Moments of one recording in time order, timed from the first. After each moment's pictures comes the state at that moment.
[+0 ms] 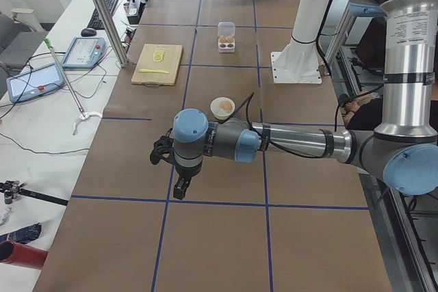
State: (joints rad) left arm -1.59 -1.50 -1.72 -1.68 -2.33 0.17; right arm 1.46 -1.69 1.73 -1.40 2.43 0.15
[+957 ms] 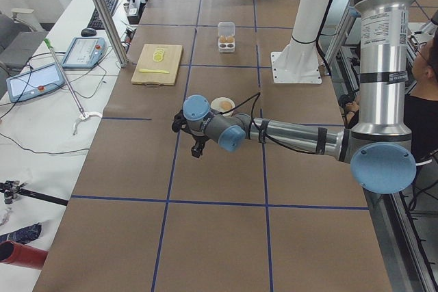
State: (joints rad) left arm -1.14 -1.51 -1.73 -2.06 -2.46 -0.33; right arm 1.45 -1.69 1.73 -1.40 2.44 0.15
